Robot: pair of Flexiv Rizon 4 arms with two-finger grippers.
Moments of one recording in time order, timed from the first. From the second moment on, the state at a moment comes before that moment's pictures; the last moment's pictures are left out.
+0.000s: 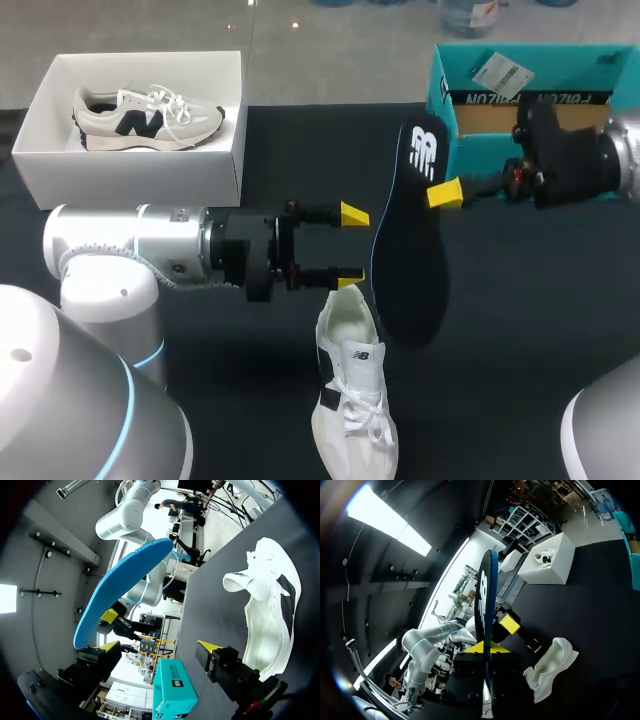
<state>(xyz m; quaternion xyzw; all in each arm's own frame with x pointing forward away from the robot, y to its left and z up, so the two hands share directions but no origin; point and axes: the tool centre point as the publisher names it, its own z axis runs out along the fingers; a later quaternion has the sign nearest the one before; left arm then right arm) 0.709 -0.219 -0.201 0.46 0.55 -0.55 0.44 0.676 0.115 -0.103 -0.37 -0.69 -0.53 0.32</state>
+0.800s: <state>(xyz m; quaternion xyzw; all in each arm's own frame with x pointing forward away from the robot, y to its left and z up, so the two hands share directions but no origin) 0.710 -0.219 -0.201 0.46 0.55 -0.55 0.44 0.666 0.110 -0.150 -0.40 -0.66 -0.52 0.36</state>
